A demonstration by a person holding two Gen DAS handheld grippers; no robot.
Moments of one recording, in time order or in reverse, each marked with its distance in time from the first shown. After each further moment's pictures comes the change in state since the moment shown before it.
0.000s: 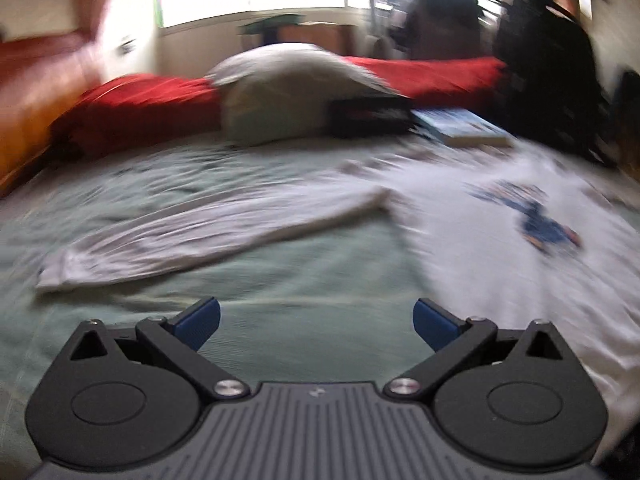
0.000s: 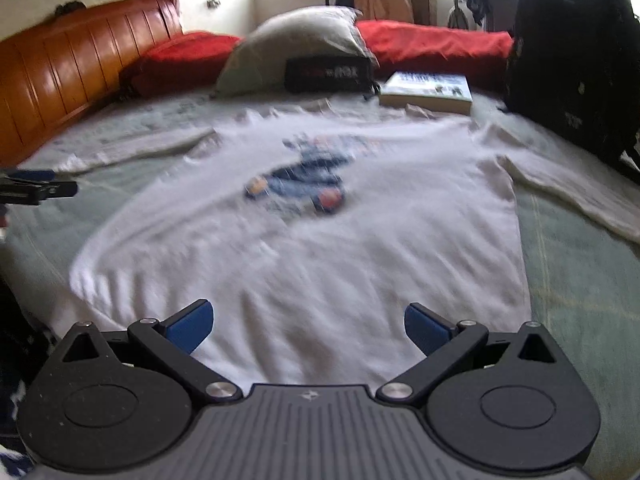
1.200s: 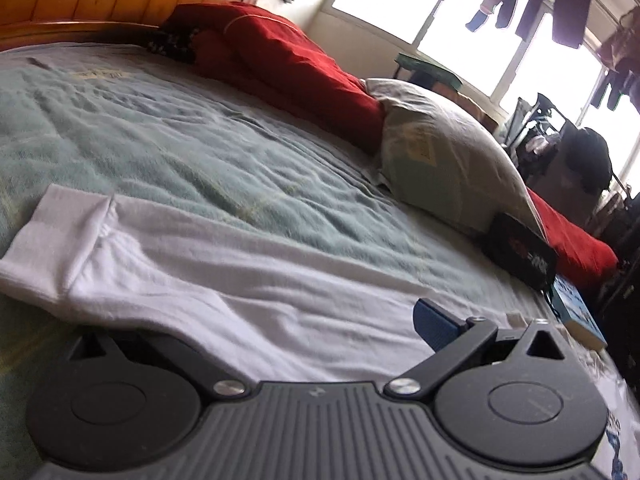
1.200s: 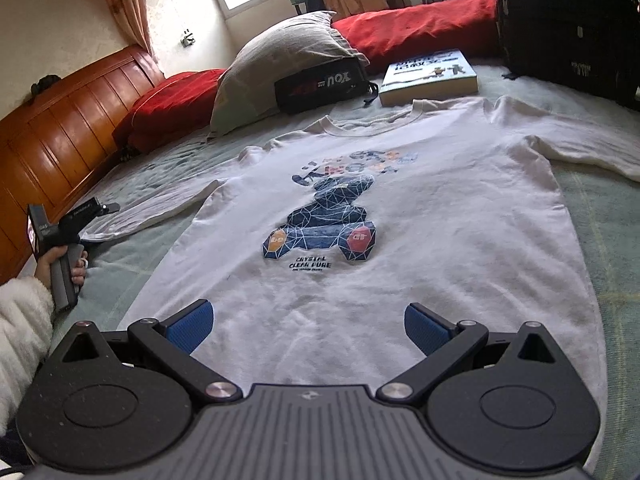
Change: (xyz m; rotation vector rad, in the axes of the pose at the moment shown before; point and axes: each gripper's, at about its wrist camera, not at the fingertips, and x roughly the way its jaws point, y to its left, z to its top) left arm 0.141 0.159 0.032 -0.552 -0.090 0.009; right arm 0.032 -0.009 0.031 0.228 -0.020 0.093
